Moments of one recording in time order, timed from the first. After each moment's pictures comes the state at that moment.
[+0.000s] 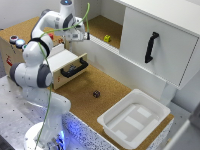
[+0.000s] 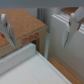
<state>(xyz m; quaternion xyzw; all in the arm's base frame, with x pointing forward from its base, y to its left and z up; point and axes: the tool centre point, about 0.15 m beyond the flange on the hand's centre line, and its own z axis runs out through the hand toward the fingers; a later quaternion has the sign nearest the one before) 0.367 0.272 0.531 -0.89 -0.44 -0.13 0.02</state>
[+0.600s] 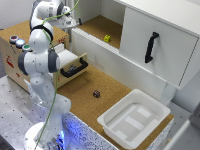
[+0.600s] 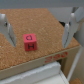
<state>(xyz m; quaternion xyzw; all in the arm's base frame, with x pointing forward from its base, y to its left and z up) 0.376 0.369 0.521 -0.81 -0.58 -0.11 0.04</state>
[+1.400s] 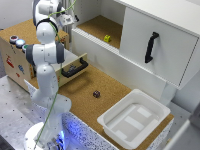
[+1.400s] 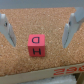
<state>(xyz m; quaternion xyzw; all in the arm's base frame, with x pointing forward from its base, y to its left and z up) 0.391 0.430 0.469 -0.74 -0.66 -0.07 0.06</state>
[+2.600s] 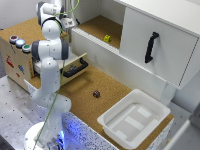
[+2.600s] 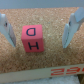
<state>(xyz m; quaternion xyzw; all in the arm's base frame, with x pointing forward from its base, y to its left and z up) 0.397 0.448 0.433 -0.72 -0.69 -0.03 0.06</state>
